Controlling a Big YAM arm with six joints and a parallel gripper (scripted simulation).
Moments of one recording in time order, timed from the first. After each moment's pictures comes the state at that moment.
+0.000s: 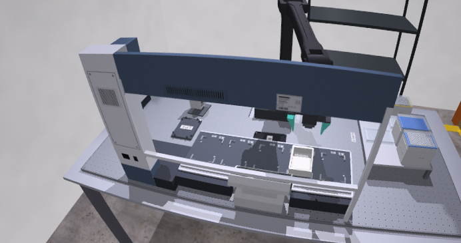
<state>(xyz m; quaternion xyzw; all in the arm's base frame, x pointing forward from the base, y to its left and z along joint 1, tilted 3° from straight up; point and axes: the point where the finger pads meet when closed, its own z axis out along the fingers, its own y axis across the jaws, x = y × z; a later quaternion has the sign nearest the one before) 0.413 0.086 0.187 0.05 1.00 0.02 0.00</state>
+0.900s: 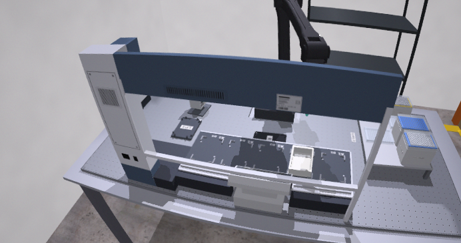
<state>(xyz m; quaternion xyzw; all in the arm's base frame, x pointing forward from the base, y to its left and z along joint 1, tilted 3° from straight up) 0.328 0.089 0.194 0.19 0.98 0.02 0.00</state>
